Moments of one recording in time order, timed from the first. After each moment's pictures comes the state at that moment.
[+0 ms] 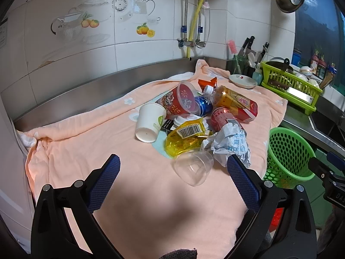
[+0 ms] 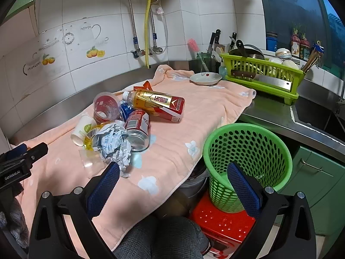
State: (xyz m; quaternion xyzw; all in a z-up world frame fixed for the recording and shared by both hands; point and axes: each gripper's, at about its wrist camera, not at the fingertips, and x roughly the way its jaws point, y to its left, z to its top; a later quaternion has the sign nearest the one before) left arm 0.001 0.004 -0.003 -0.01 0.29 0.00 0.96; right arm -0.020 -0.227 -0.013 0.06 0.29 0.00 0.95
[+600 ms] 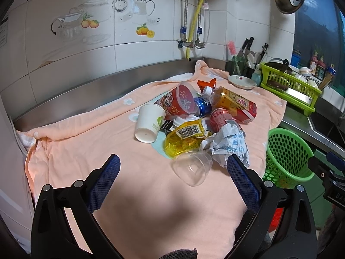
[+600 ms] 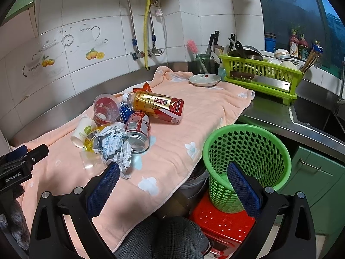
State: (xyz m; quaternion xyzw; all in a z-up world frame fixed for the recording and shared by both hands) left arm 0.000 0.004 -0.002 -0.01 0.29 -0.01 0.96; right arm -0.024 -0.225 -0.010 0.06 0.29 -0.01 0.96
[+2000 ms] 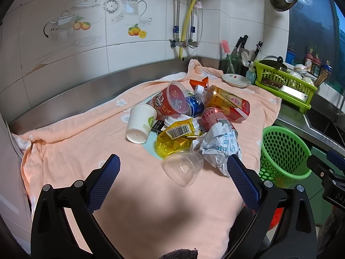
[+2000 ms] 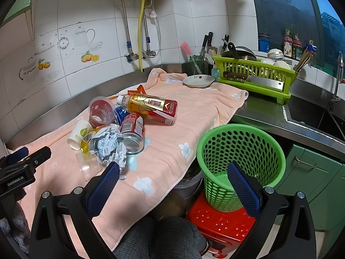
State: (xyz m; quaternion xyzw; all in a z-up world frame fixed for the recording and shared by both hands) left arm 0.000 -0.008 -0.002 -0.01 0.29 -0.02 0.96; right arm -0.031 -0.230 -0.006 0.06 0.28 -0.03 0.96
